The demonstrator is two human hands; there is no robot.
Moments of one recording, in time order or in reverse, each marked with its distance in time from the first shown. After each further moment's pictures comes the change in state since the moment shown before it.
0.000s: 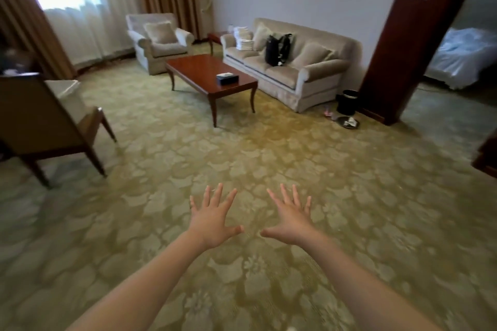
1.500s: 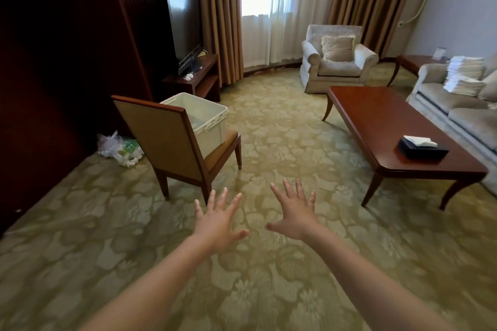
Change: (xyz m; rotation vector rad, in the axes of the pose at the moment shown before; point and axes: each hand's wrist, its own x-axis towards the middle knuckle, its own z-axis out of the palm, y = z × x) left_hand 0.494 -0.592 -0.205 -0.139 0.096 -0.730; right_hand 0.809 -0.499 -0.085 -0.121 -0.144 -0.700
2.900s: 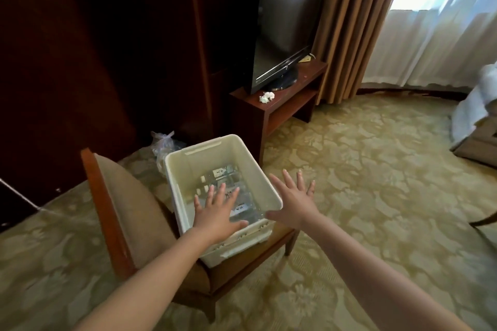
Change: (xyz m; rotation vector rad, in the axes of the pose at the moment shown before) left_hand 0.709 -0.226 -0.151 -0.175 0.006 -0.517; right_hand 0.856 -0.065 -0.125 -0.163 -0.161 -0.533
